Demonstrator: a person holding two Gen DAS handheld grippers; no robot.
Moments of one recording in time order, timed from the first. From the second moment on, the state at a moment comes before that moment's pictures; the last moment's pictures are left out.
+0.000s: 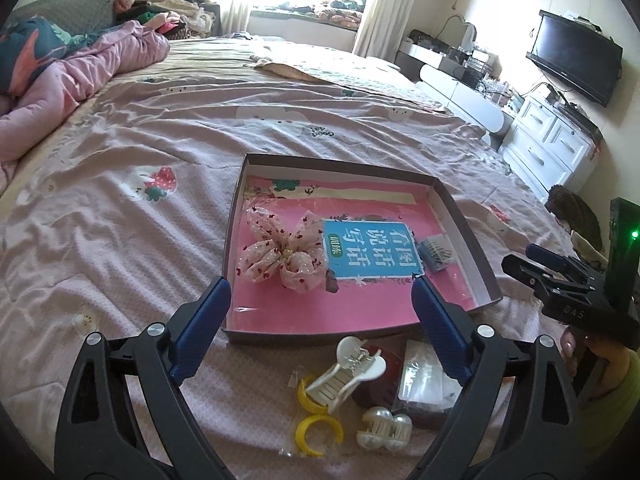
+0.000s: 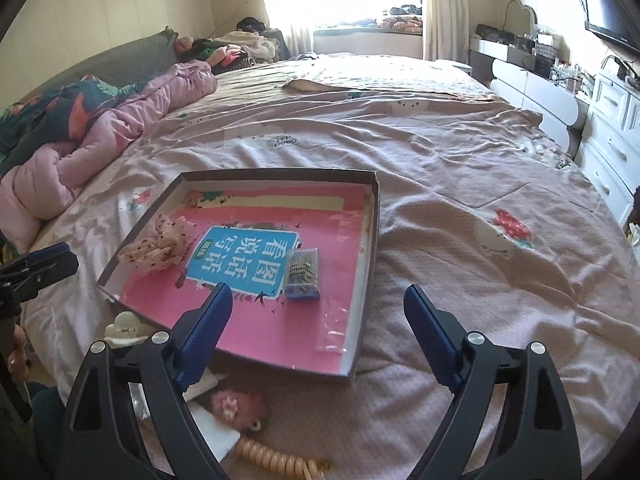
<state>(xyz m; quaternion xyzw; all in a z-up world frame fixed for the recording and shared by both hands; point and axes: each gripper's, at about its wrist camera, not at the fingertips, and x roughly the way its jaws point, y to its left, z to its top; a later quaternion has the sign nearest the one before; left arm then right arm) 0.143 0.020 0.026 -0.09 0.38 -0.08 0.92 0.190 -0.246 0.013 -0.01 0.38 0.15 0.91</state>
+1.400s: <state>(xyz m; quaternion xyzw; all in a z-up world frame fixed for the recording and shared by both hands) 0.084 0.017 0.019 -0.07 0.40 -0.06 0.91 0.083 -0.227 0.004 -0.07 0.38 0.21 0.90</state>
